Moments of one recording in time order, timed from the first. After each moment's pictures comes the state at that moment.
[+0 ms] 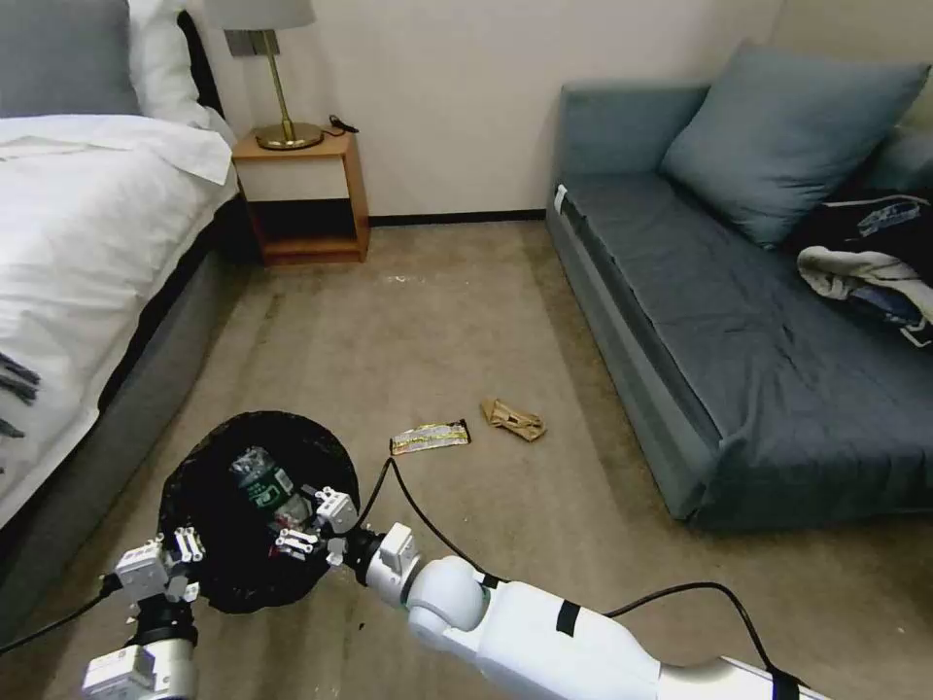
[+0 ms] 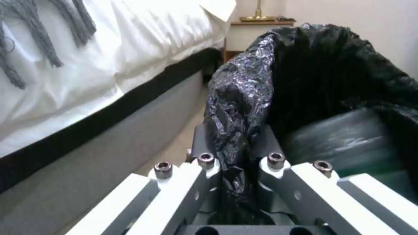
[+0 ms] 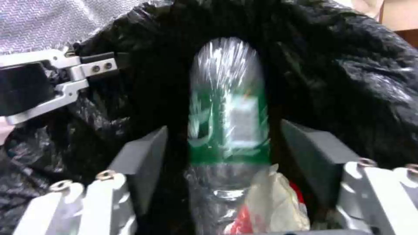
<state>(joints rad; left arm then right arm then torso) 1.81 -1.36 -0.77 -2.00 -0.31 -0.29 -0.23 -0.72 1.39 -0.70 1.38 0.52 0.24 -0.01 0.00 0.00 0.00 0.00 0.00</state>
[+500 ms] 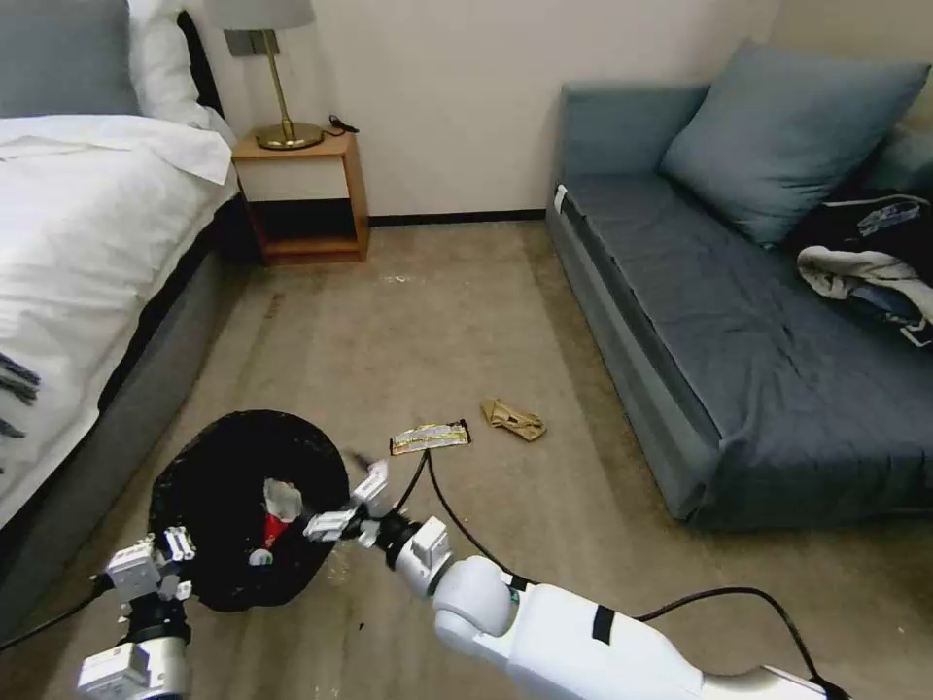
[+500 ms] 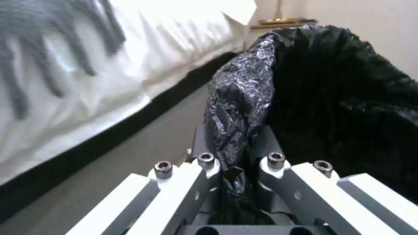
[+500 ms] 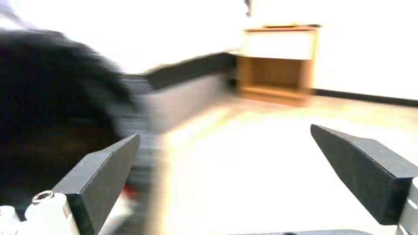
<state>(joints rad) 1.80 -1.35 -0.80 -1.98 -0.29 -0.29 -0.29 -0.73 1.27 -0.65 1.59 0.39 0.07 0.47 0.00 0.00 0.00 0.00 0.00</state>
